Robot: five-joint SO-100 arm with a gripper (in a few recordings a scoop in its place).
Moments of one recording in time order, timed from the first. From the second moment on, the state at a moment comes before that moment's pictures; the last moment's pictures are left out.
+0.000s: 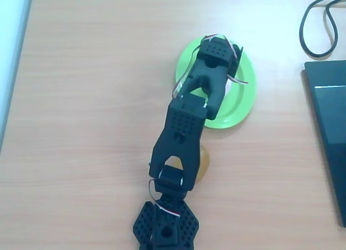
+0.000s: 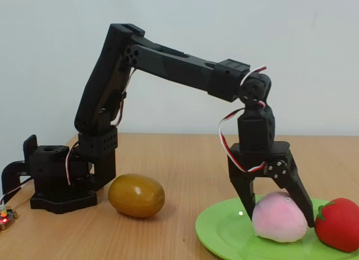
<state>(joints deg) 23.8 67.6 72.5 74.9 0.3</state>
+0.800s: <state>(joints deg) 23.8 68.6 76.8 74.6 0.2</state>
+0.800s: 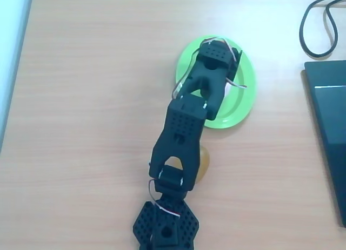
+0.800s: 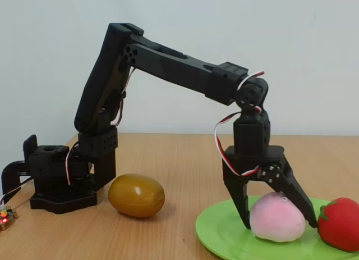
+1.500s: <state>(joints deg) 17.7 83.4 84.6 76.8 0.4</state>
